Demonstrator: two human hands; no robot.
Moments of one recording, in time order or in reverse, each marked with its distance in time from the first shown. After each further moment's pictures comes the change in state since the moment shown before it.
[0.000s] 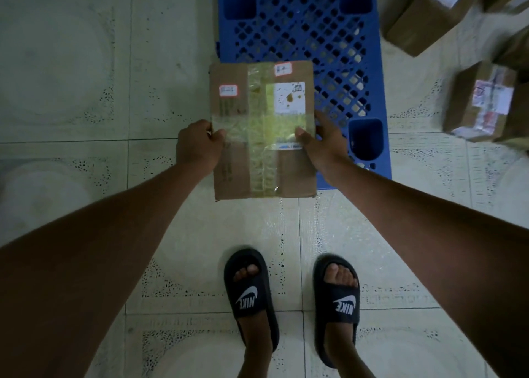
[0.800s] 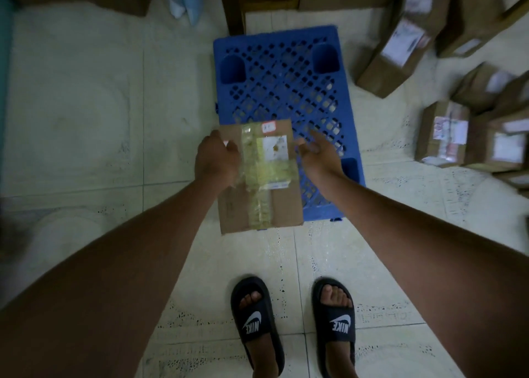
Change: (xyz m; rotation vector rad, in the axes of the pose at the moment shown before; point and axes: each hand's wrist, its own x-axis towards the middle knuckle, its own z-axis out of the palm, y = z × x) left_hand 0.007 0.102 -0.067 -0.062 -0.044 -0.010; right_hand -0.010 -0.090 -0.049 0.058 0.016 0.113
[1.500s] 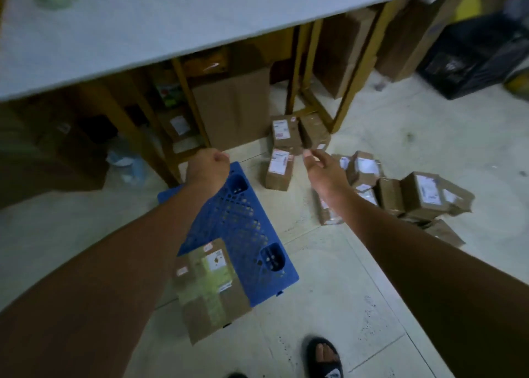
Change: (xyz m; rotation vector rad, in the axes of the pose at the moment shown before) left_hand -0.064 0.341 -0.167 -0.141 -0.105 0.359; right_hand -0.123 -0.185 -0.303 0.127 0.395 -0.143
